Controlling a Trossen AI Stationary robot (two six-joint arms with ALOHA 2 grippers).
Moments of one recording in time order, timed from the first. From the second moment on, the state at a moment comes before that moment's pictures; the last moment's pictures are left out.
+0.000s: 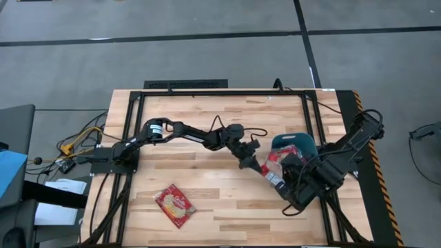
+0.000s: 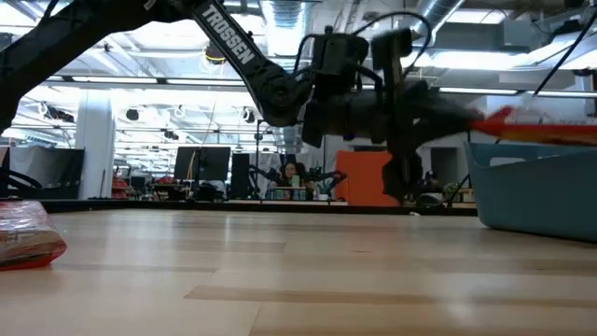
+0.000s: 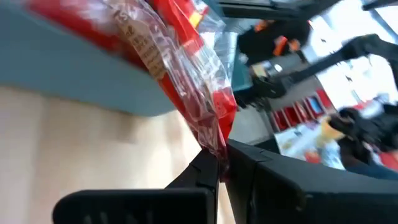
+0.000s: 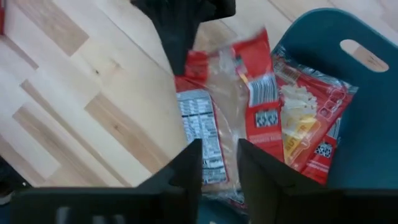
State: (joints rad) left arm 0.09 2.36 1.54 0.71 0.81 -0.89; right arm 0.72 1.49 1.51 -1.56 0.41 1.54
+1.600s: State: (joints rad) left arm -0.04 1.91 1.54 0.57 1.52 -0.90; right arm 0.60 1.49 1.35 -0.67 0.55 0.62
